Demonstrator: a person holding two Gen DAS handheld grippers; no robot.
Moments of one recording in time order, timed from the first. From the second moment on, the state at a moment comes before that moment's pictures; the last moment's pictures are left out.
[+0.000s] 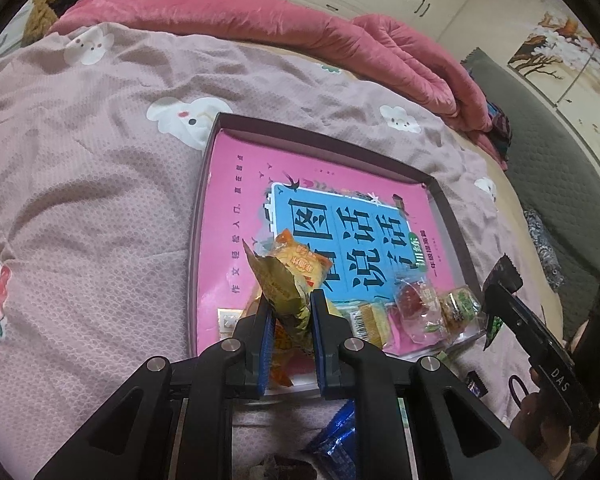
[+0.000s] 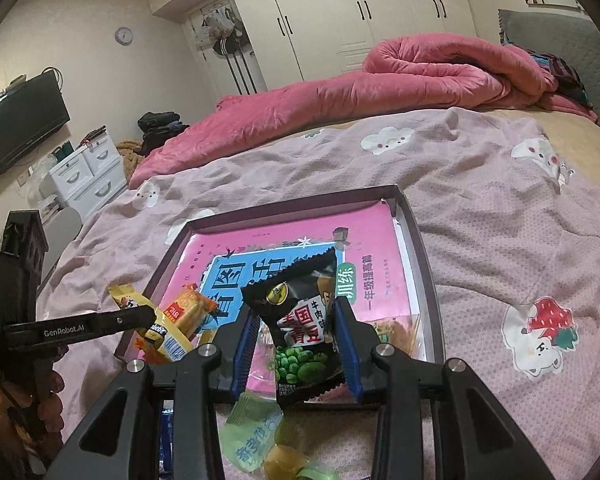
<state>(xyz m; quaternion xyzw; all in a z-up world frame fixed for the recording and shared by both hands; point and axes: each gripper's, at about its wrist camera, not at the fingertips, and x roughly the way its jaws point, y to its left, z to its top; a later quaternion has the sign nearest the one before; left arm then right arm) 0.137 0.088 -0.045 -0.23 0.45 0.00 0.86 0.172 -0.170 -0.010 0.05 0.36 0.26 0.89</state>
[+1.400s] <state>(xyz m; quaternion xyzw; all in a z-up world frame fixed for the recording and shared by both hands) 0.147 0.073 -0.053 -0.22 0.46 -0.02 0.86 0.199 -0.141 -0.034 0.04 0.41 0.25 0.88</state>
